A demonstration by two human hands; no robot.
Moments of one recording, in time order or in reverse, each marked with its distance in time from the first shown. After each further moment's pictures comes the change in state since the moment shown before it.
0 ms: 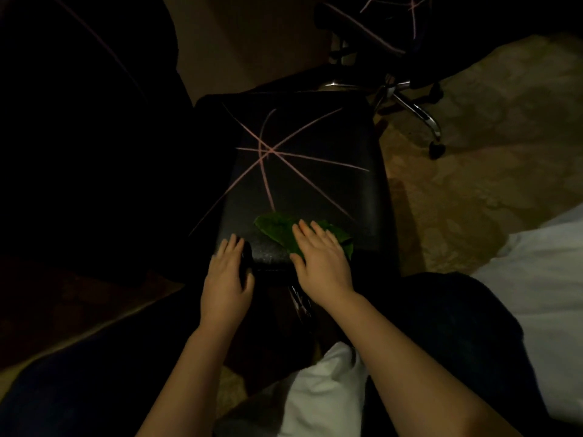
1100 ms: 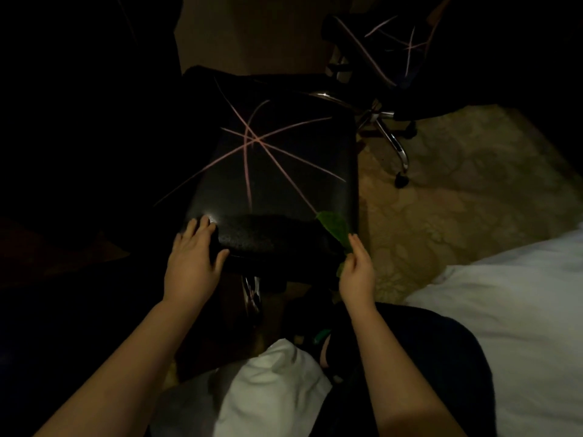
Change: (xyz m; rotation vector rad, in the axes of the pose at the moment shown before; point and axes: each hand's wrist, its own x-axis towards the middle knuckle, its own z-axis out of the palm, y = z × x) left_hand 0.001 0.018 0.013 0.054 0.029 -0.094; right_hand -0.035 0.091 -0.043 0.434 0.268 0.487
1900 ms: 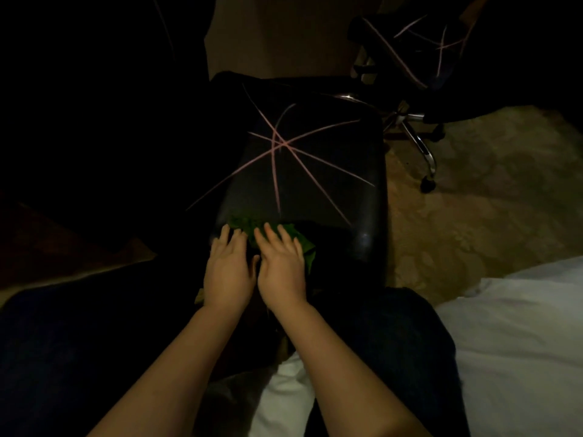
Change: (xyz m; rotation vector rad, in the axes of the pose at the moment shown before) left_hand -0.002 0.008 0.008 -0.070 0.024 0.007; right_hand -0.048 -0.095 0.114 -0.368 -0.368 -0.485
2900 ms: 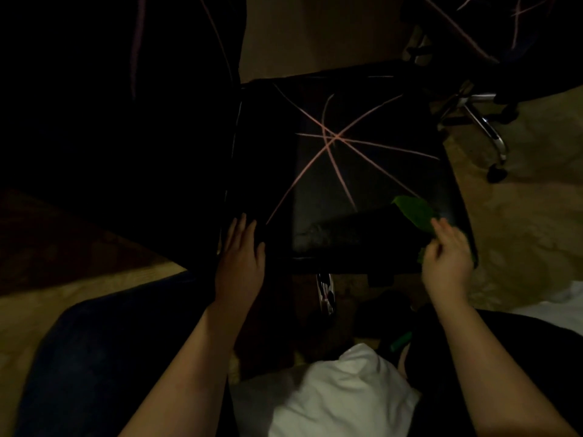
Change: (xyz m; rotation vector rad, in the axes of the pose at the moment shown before) left_hand 0.000 -0.071 -0.042 0.050 0.071 -0.086; right_hand -0.010 0.114 -0.068 0.060 0.416 0.358
